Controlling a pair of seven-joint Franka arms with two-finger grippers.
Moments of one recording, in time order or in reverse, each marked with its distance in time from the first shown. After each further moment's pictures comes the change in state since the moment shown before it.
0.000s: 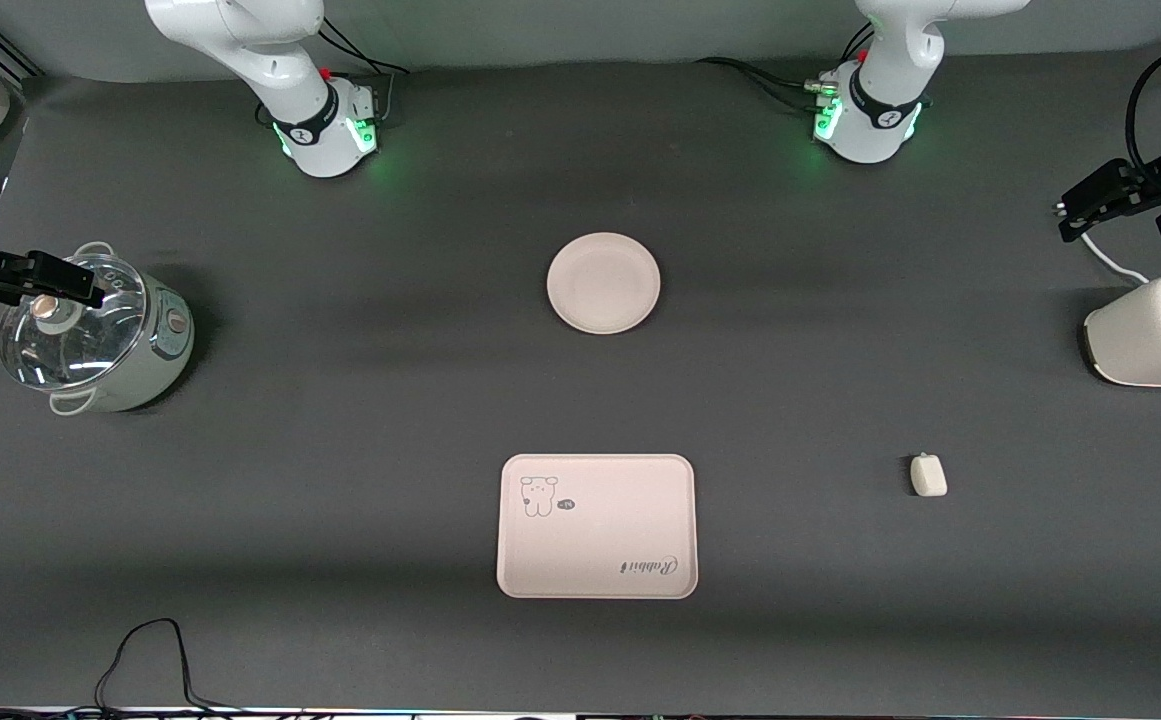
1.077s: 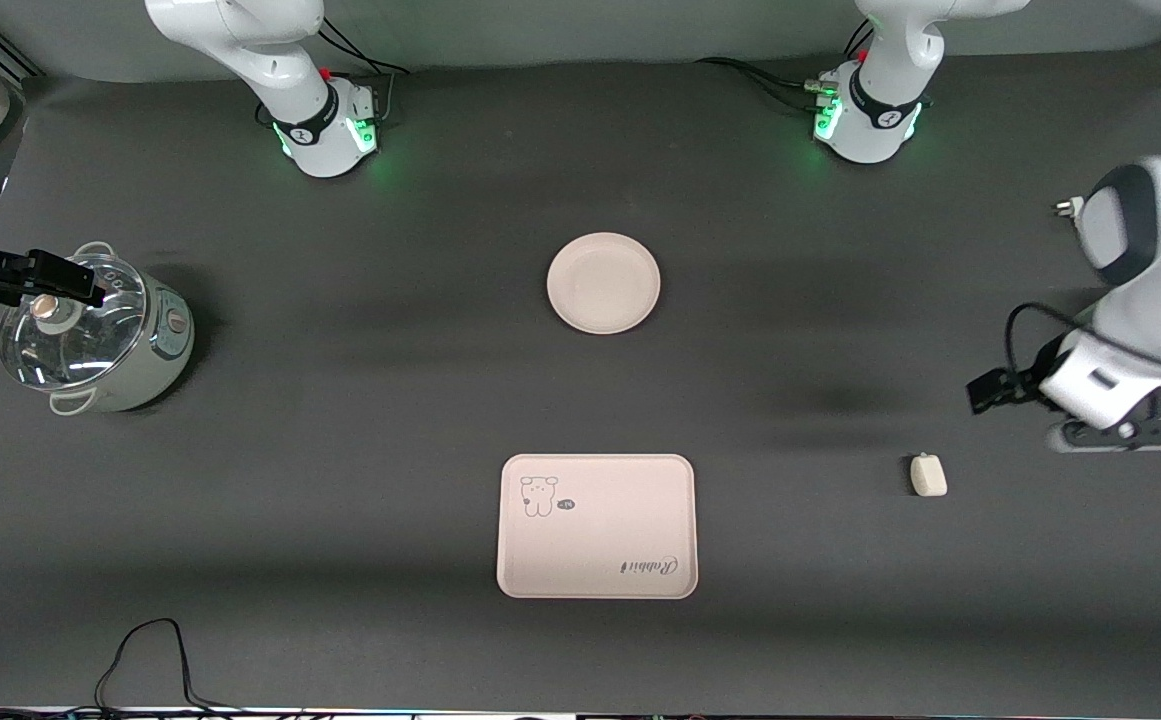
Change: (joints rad) left arm 0.000 0.368 0.001 -0.200 -0.003 0.649 0.001; right arm 0.000 0.000 0.000 -0.001 0.000 0.000 -0.020
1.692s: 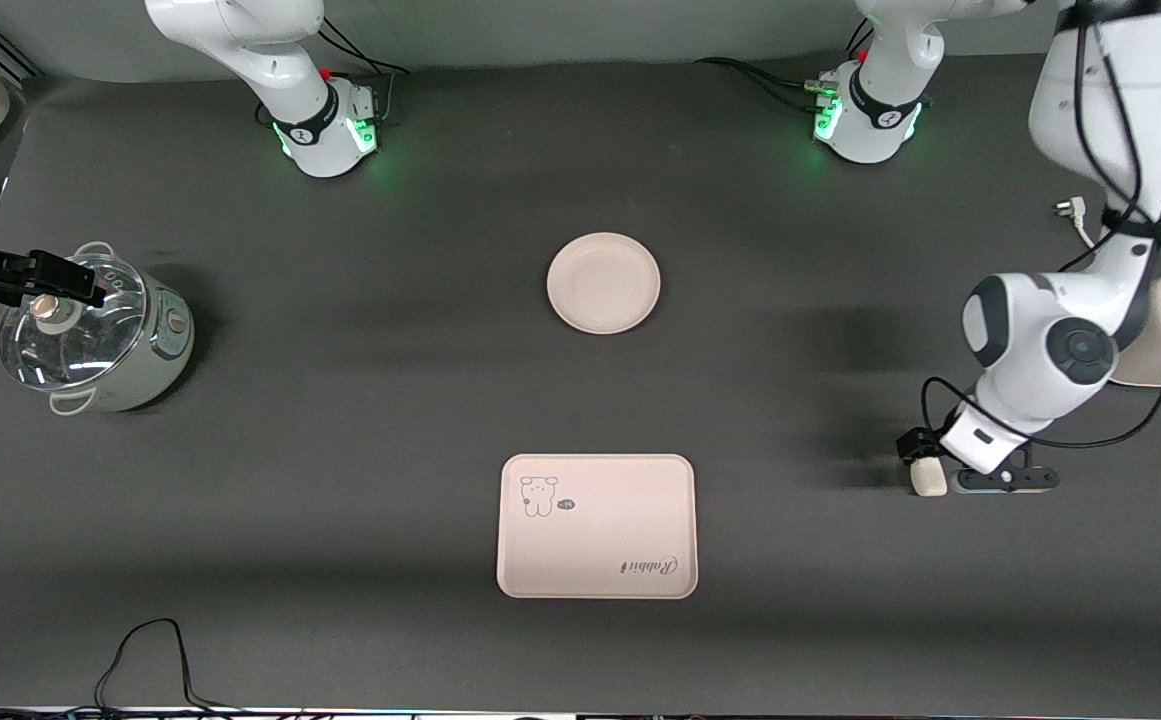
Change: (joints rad) left arm -0.001 0.312 -0.004 -0.096 0.002 0.499 0.001; right arm 0.000 0.001 0.000 -0.001 0.000 0.000 0.000
